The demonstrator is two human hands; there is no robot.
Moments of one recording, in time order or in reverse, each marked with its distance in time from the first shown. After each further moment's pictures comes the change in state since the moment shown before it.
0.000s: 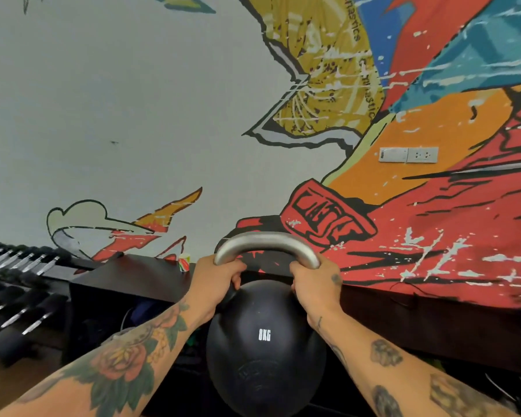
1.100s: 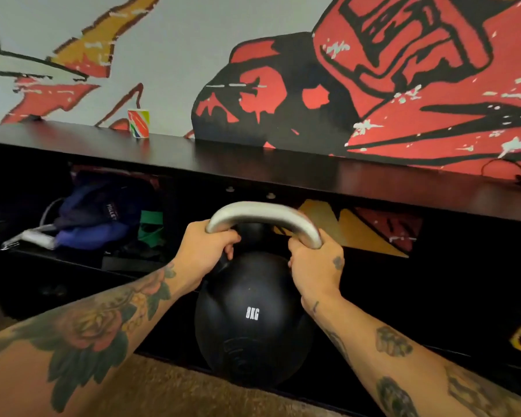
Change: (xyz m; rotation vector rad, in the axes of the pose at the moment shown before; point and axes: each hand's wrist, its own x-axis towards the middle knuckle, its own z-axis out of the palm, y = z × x) left_hand 0.151 -0.601 0.010 0.058 -0.095 -0.077; right_hand 0.075 0.577 0.182 -0.111 0.048 0.071
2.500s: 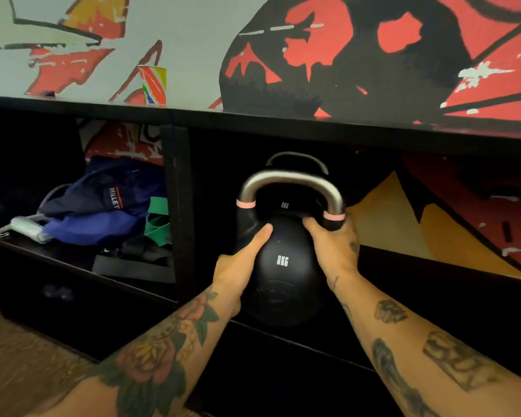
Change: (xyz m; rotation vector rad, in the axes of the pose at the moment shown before) left_hand 0.110 -0.181 0.024 -0.264 0.168 -0.557; right_hand 0.155 0.168 0.161 -0.003 -0.094 0.011
